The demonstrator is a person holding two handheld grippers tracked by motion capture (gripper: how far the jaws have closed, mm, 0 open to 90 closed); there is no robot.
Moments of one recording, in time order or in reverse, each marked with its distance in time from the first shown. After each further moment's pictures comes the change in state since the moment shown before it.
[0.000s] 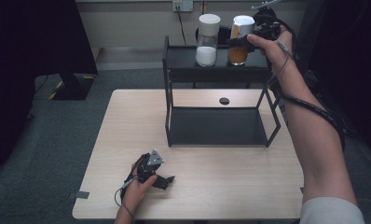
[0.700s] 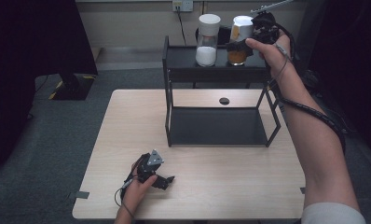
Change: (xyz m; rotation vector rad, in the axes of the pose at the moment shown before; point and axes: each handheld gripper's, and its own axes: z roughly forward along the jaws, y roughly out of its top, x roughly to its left) left arm 0.000 0.000 0.000 0.000 0.000 0.000; right arm 0.009 -0.010 0.001 -0.009 -0.027 0.003
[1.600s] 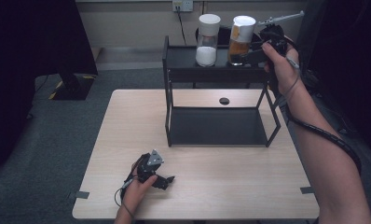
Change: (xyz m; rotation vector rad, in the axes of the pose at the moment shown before) left arm 0.000 0.000 0.000 0.000 0.000 0.000; right arm 0.030 -0.038 -0.031 -0.044 -0.018 0.018
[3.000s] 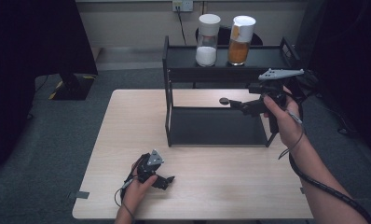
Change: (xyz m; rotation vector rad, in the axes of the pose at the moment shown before) left arm 0.000 0.000 0.000 -0.001 0.000 -0.001; right arm 0.035 -0.109 -0.016 -0.006 0.086 0.007
